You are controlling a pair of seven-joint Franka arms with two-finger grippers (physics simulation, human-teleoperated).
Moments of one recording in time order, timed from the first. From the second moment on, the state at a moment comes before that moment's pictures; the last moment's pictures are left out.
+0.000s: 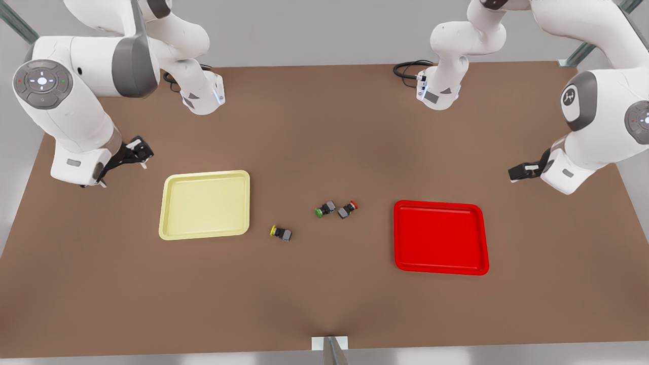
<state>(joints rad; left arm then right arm) -0.03 0.17 0.03 -1.46 0.03 1.49 -0.09 0.20 0.24 0.01 -1.14 -0.23 1.33 -0.45</state>
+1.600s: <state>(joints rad) -0.66 0.54 -0.06 -1.81 -0.03 2.30 0.18 0.62 0.76 -0.04 -1.61 -0.15 2.44 -0.57</state>
